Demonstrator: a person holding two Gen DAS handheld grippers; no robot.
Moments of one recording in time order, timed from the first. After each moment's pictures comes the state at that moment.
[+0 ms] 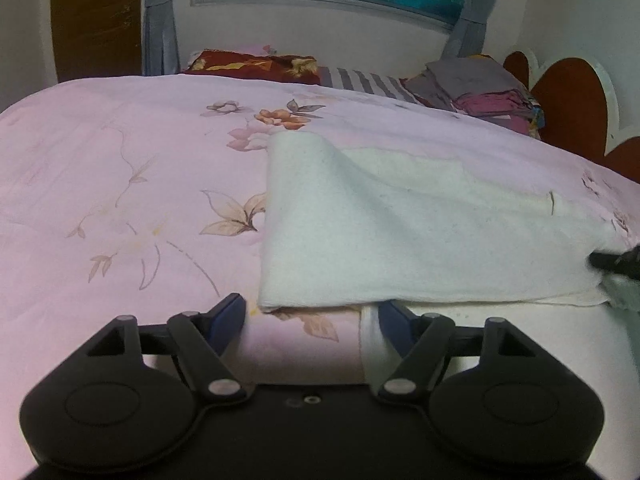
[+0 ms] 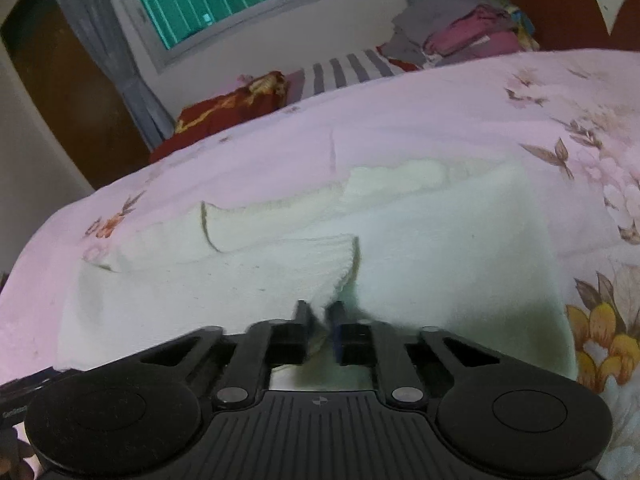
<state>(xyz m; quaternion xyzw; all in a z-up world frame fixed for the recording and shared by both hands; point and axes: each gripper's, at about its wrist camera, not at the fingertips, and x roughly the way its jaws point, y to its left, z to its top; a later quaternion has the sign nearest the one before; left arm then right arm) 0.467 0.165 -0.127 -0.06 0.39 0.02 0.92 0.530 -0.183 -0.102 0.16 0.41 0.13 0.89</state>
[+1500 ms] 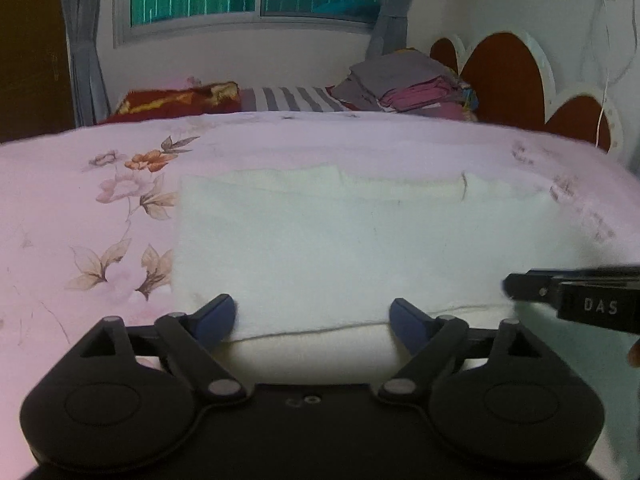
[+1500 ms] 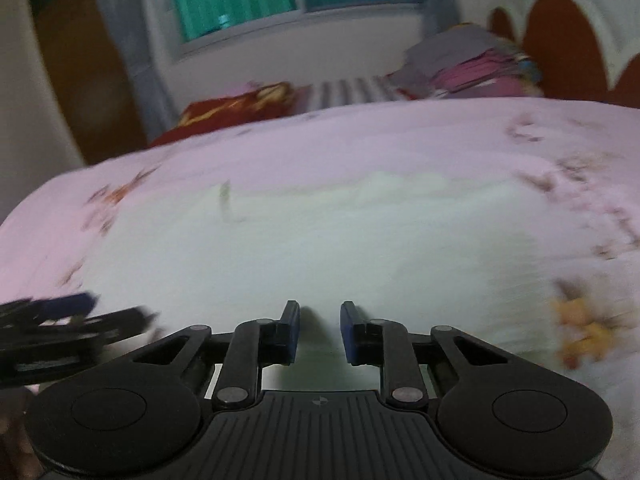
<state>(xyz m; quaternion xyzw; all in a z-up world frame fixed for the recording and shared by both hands) 0.487 0.080 -0.128 0.01 0.35 -0.06 0.93 0.491 -0.149 -0.104 0.08 0.38 0.13 0.91</state>
